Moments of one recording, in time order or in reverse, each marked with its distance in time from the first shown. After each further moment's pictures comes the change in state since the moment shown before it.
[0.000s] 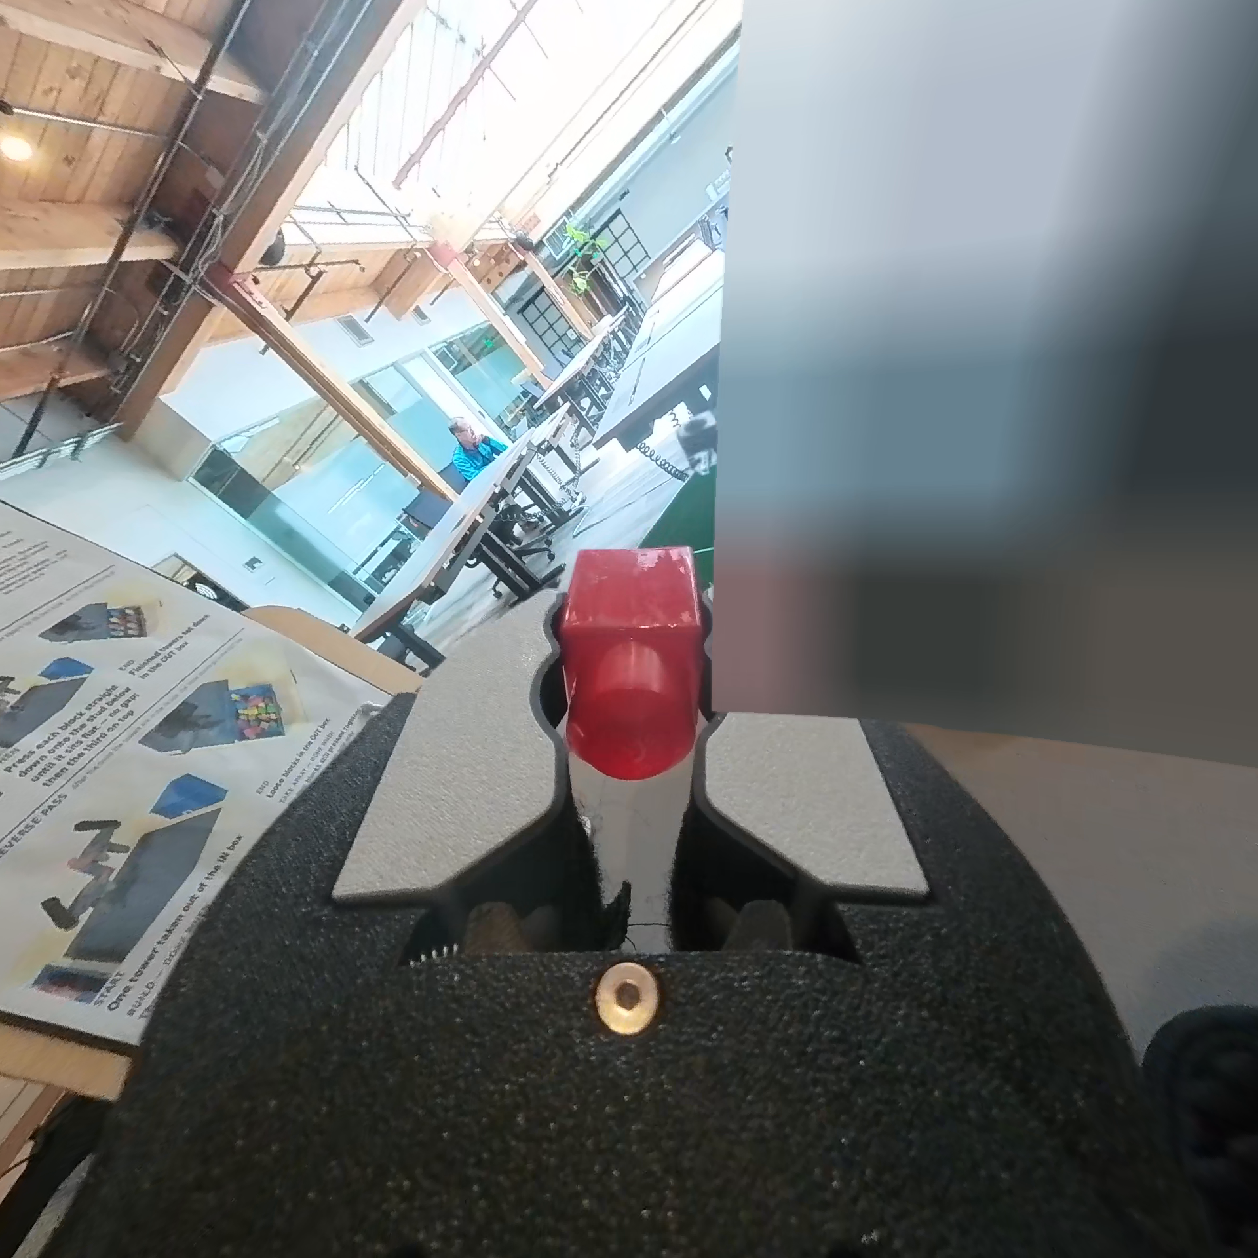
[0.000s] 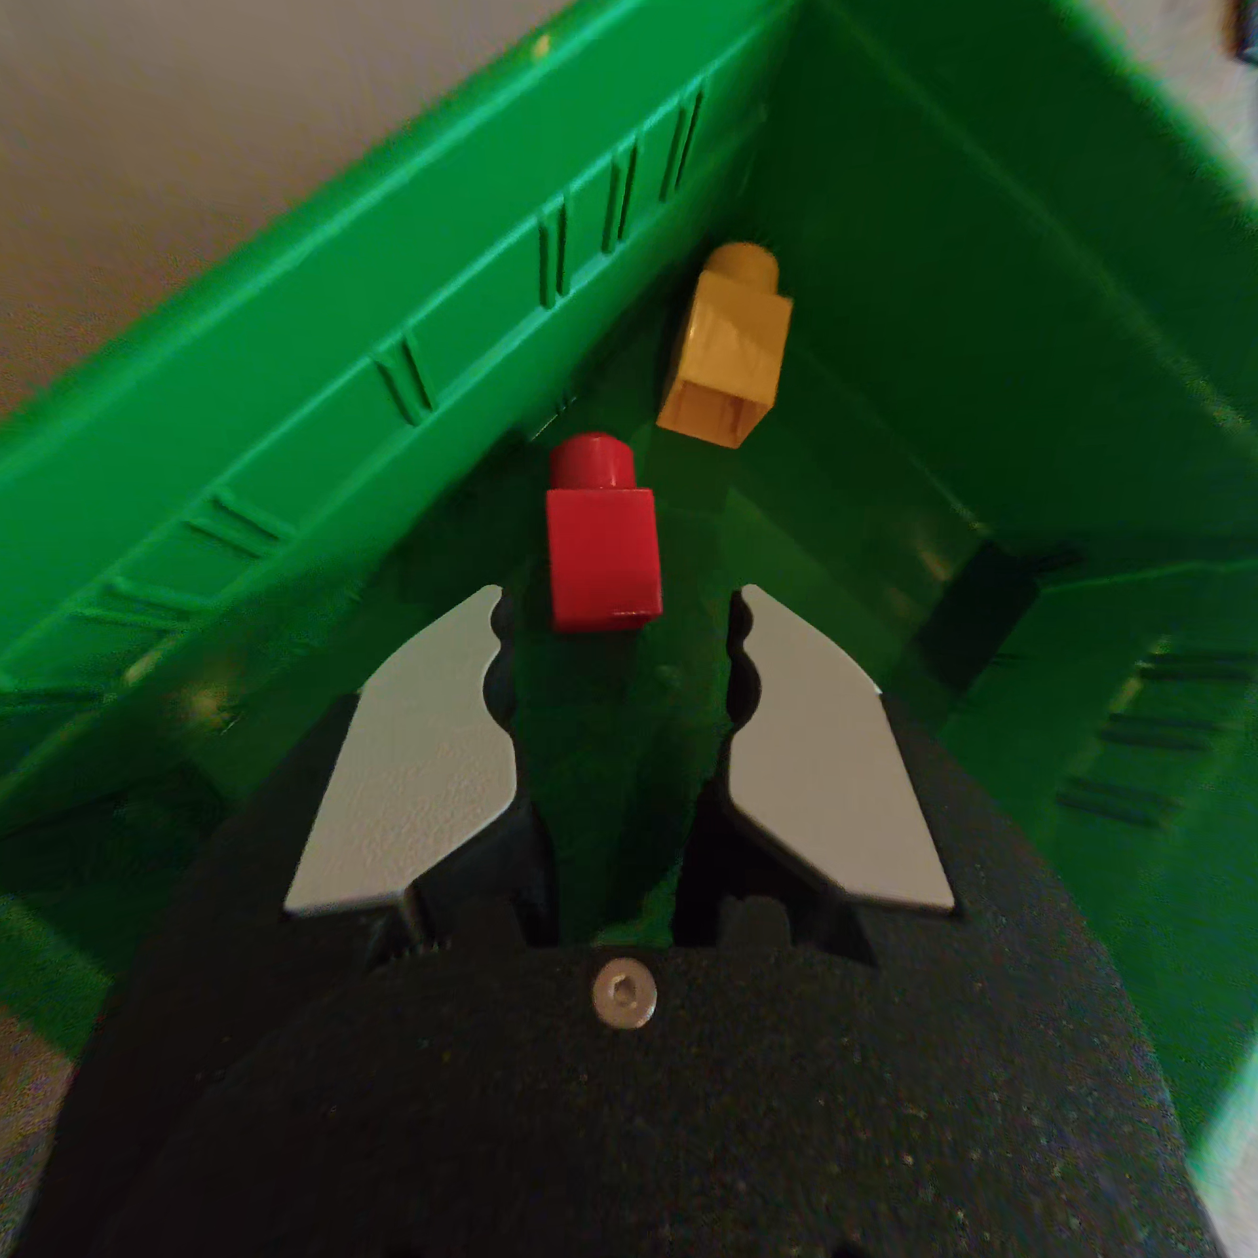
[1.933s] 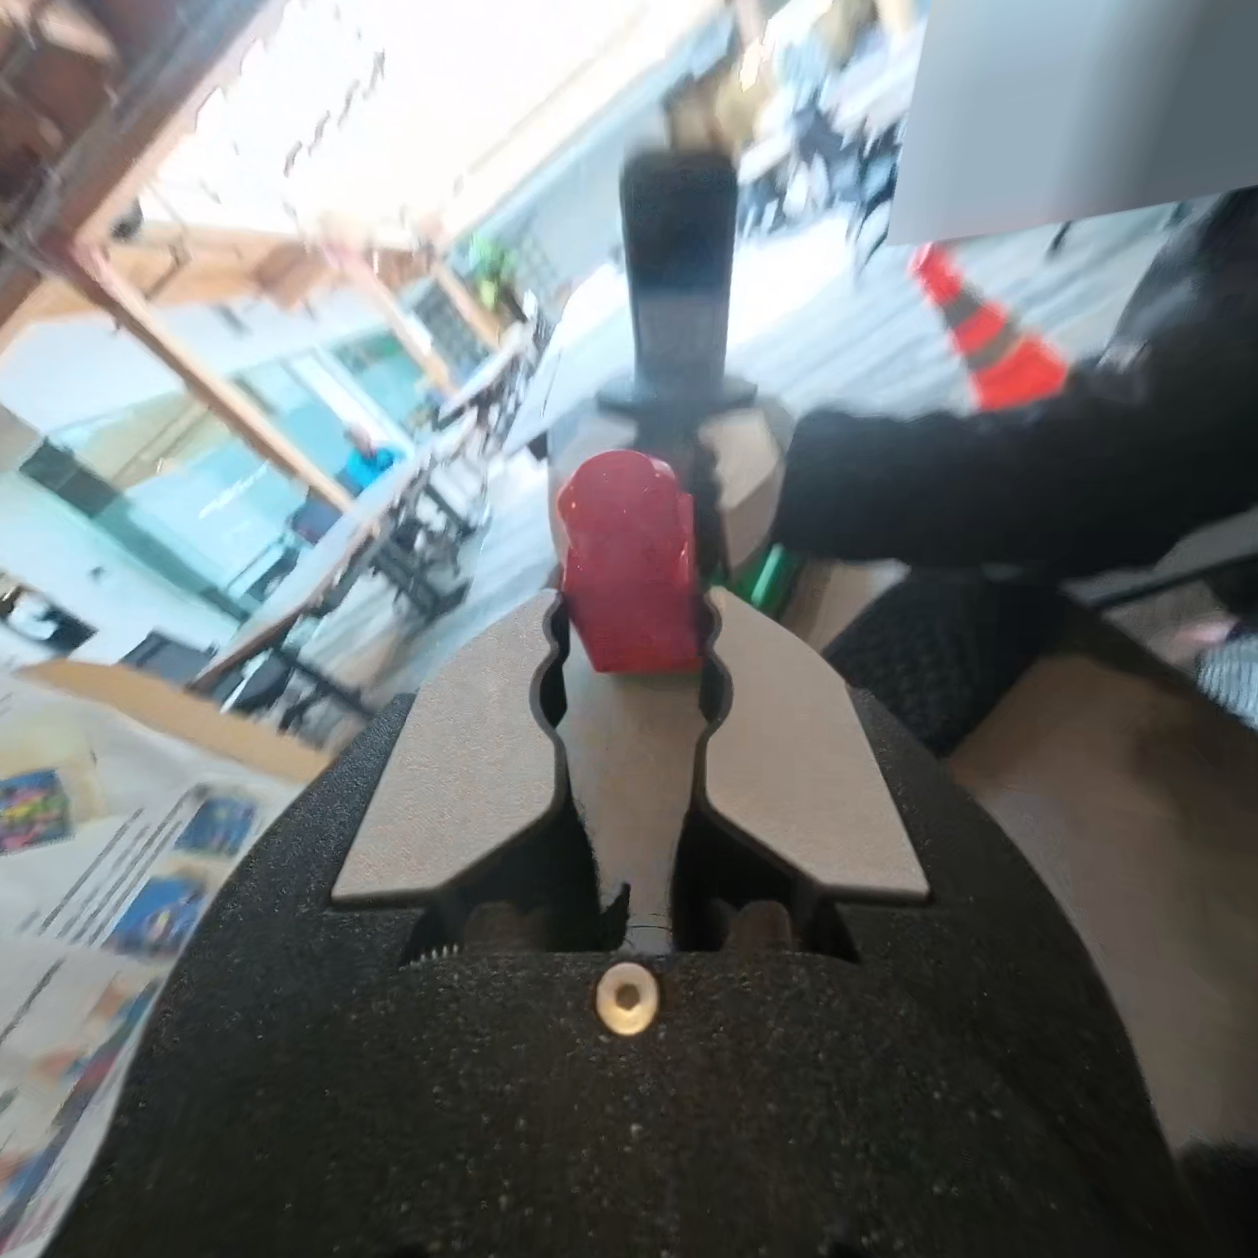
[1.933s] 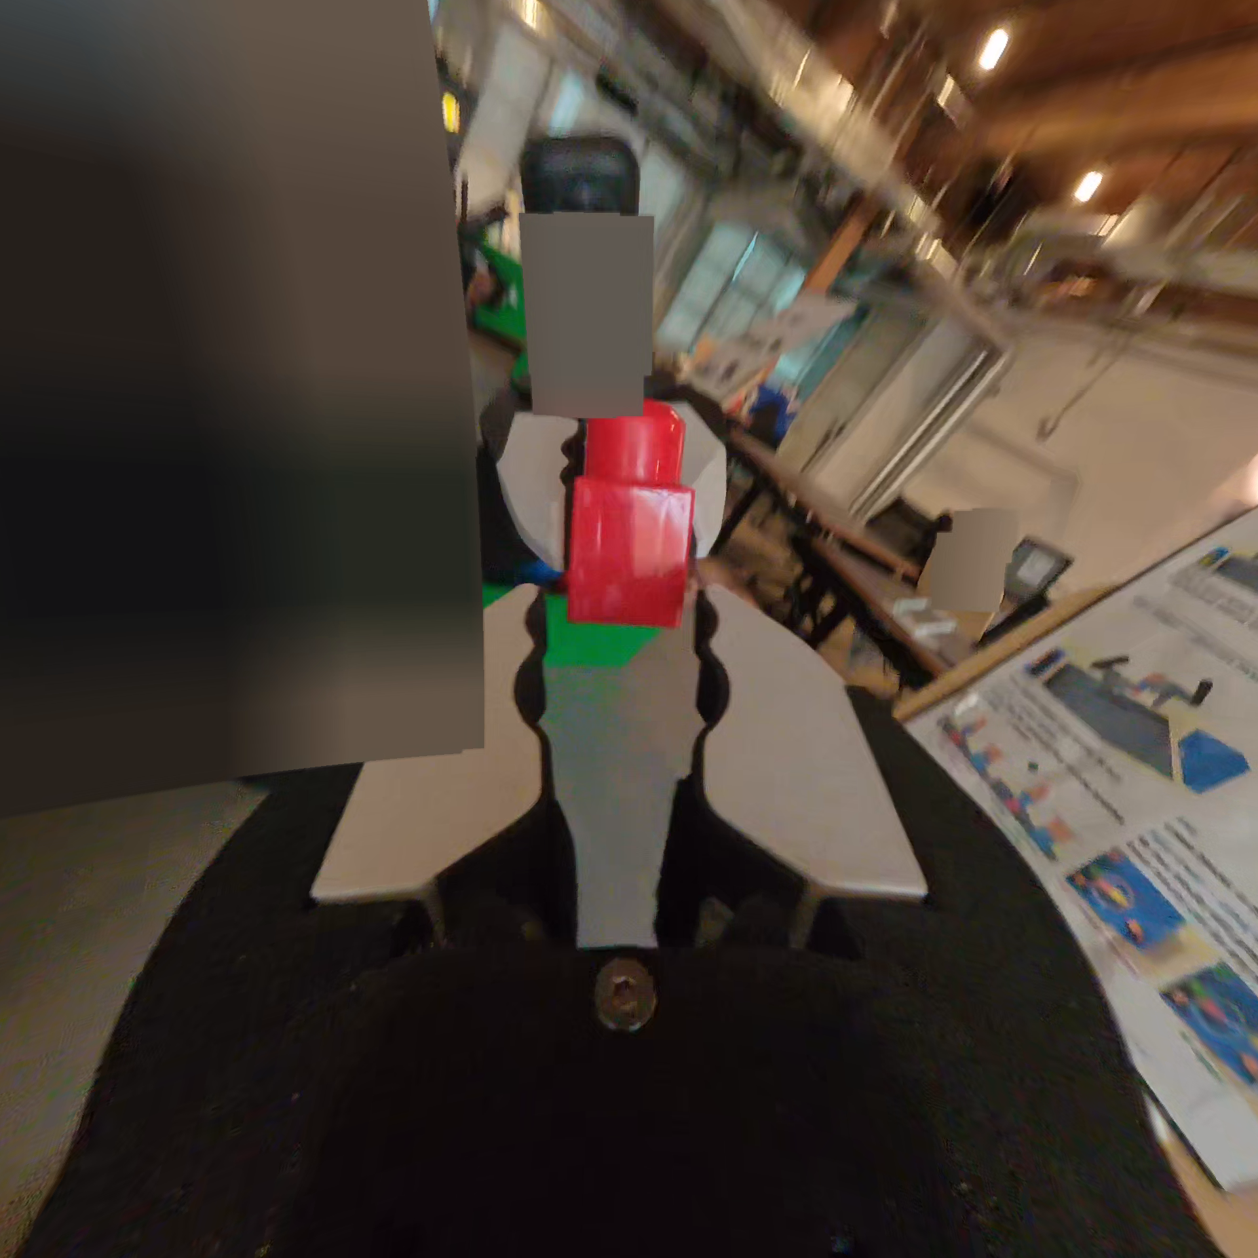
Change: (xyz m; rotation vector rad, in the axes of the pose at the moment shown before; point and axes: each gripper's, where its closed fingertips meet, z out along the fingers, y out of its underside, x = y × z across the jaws) left arm 0.025 -0.002 0.064 0.056 0.148 -0.097; right arm -0.368 -0.166 -0.246 1.190 -0.961 -0.843
